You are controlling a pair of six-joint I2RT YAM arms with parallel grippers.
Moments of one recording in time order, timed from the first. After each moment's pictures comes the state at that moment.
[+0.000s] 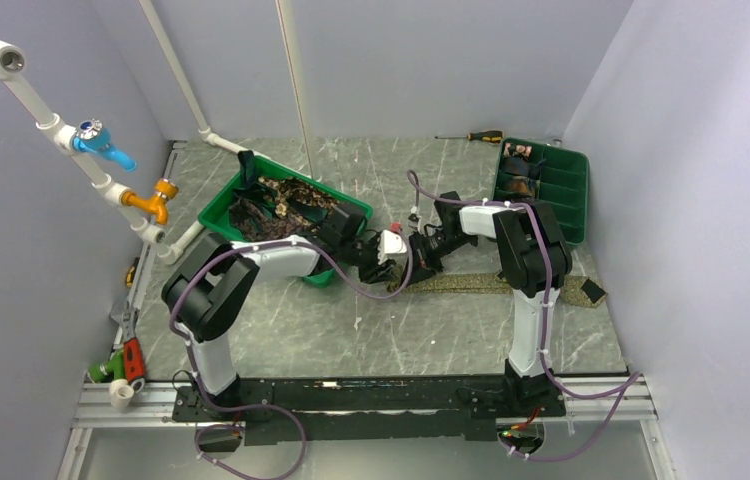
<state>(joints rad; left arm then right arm) -0.69 1.80 1.02 0.08 0.70 0.57 0.30 2.08 1.21 -0.61 -0.88 0.15</state>
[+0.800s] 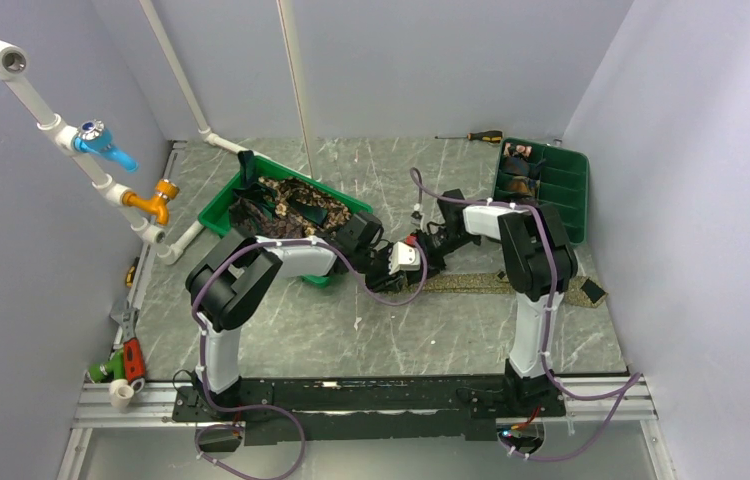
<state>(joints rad) -0.75 1.95 1.12 -0.01 0.62 0.61 0.28 2.03 1.20 -0.60 -0.86 0.15</state>
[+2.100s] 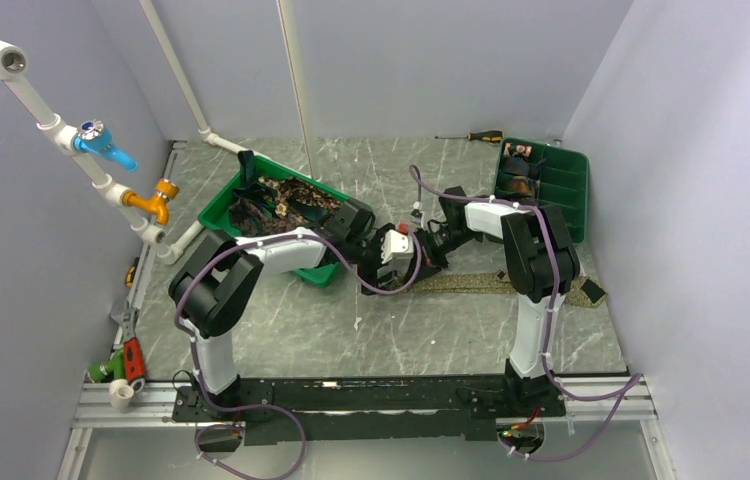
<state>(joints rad) -0.71 1.88 1.16 -0.14 0.63 0.62 0.28 2.01 1.23 -0.70 -0.87 0.06</state>
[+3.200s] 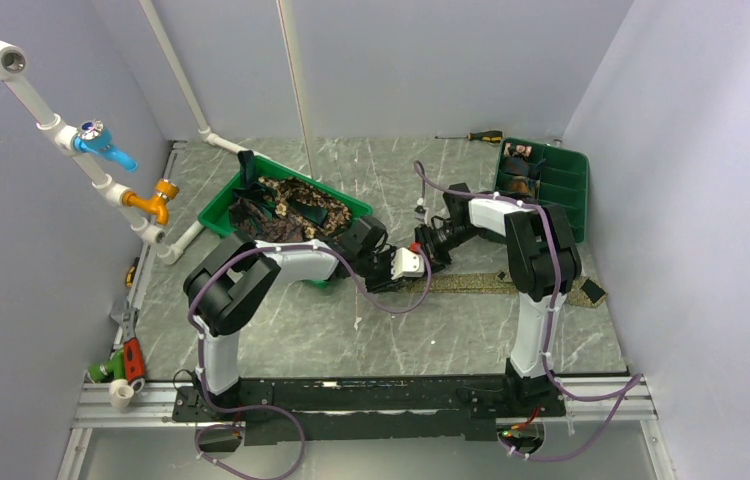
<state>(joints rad) -0.80 1.92 1.11 -0.03 0.51 0.64 0.25 2.02 1.26 -0.75 -0.87 0.05</state>
